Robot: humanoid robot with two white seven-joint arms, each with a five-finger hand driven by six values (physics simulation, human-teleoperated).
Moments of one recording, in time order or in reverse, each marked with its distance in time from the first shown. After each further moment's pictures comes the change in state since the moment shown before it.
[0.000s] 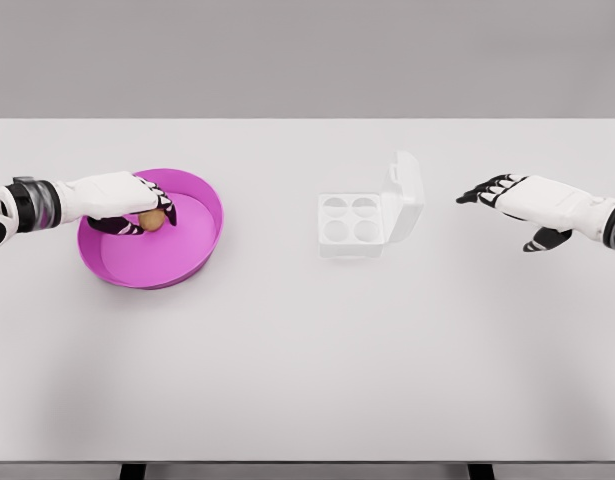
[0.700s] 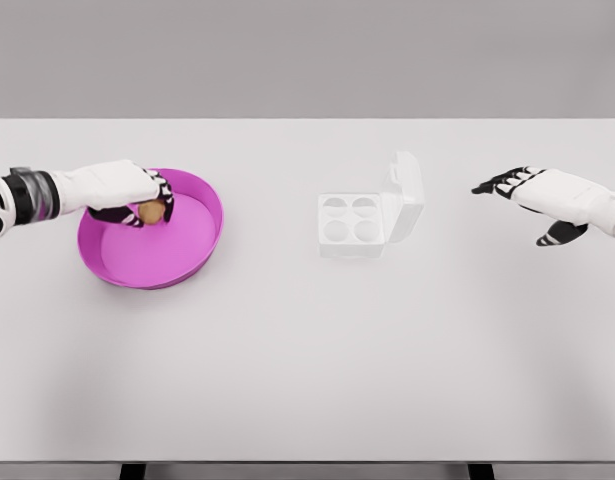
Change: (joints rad) left arm -0.006 -0.001 0.025 -0.038 0.010 -0.003 -0.001; right arm 0.003 -0.001 -0.053 0.025 0.002 0.000 0.000
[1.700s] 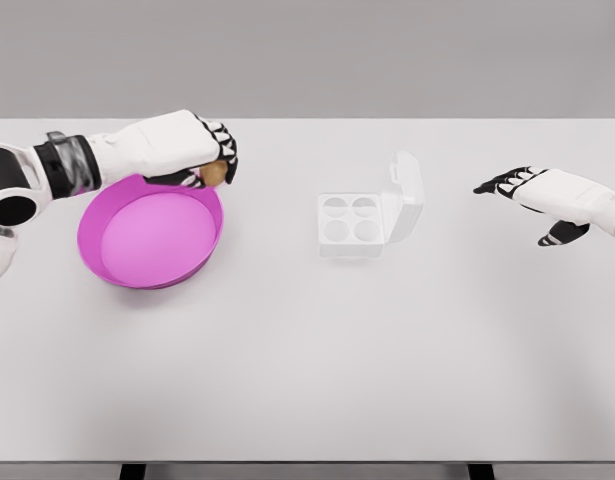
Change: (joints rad) left arm -0.002 -0.117 0.094 -0.249 0.026 0.000 0.000; right arm 0.000 -0.001 -0.002 0.003 0.001 0.000 0.000
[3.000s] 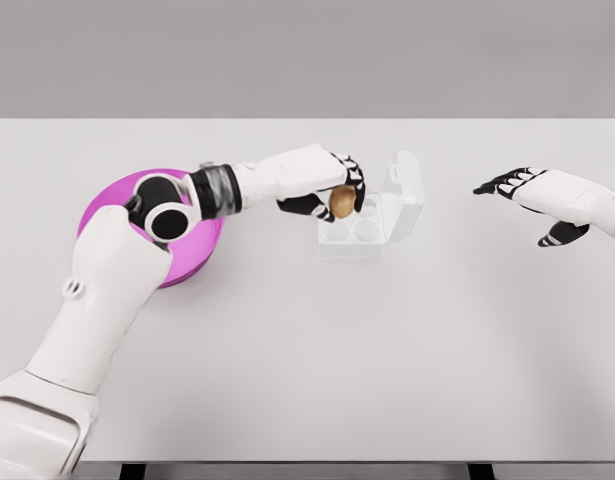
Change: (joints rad) left arm -0.008 -0.425 -0.013 0.261 -0.040 0.000 0.000; right arm 0.002 0.001 0.000 0.000 0.001 0.000 0.000
